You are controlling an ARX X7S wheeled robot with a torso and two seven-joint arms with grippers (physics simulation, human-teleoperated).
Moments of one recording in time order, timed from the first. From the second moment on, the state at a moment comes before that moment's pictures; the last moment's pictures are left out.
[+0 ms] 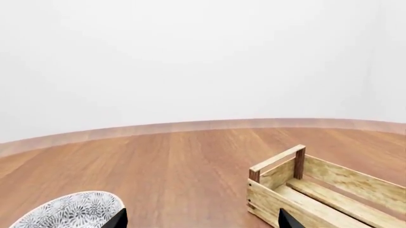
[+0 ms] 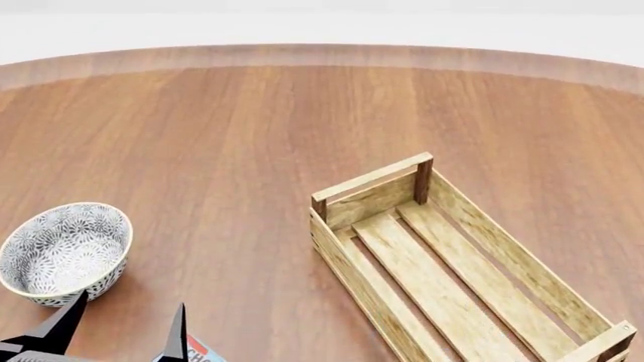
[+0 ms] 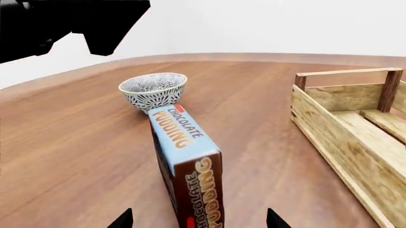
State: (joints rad) left arm -0.04 -0.21 0.28 0.37 -0.18 -0.25 -0.22; right arm -0.30 0.32 -0.31 -0.11 0.25 -0.18 -0.23
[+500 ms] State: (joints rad) left arm -0.05 -0.22 0.29 0.38 -0.20 -0.26 -0.24; right arm -0.20 0.29 -0.36 -0.02 0.24 -0.14 -0.24
